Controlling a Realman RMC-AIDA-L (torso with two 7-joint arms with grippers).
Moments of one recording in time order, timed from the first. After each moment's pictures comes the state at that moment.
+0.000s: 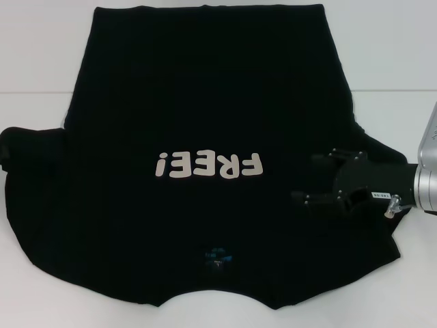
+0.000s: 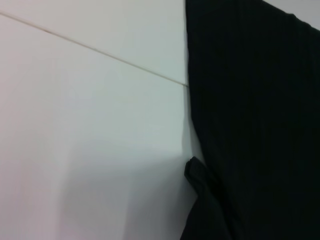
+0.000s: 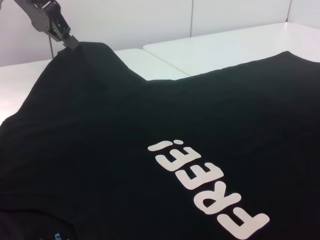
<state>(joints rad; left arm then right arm) -0.64 -1.85 0.53 0.77 2.55 1.28 -2.55 0.63 2.09 -0.76 -0.62 -2.10 -1.22 1.27</state>
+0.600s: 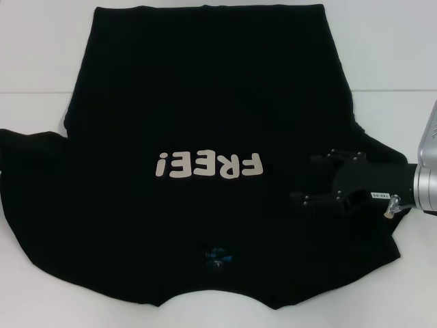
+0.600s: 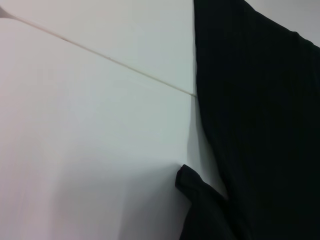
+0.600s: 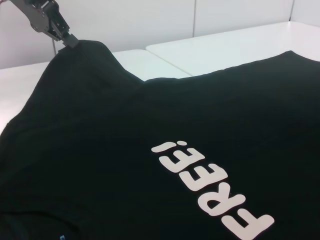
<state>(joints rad) -0.61 -1.86 0.50 0.79 2.53 1.28 -2.54 0.63 2.09 -0.77 -0.63 -2.10 -1.23 1.28</state>
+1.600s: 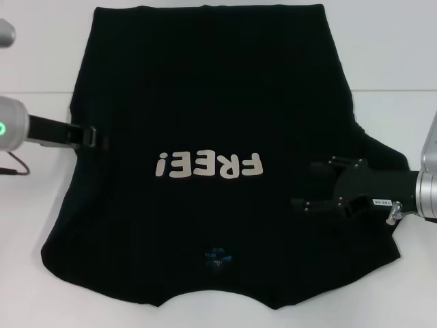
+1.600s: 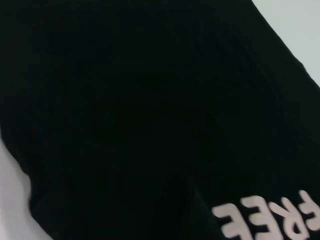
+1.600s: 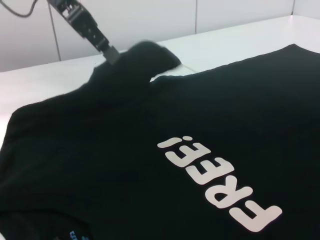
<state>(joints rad) -0.65 -2.08 0.80 1.09 2.53 1.32 -2.52 0.62 2.09 -0.77 -0.62 -2.10 -1.24 1.29</state>
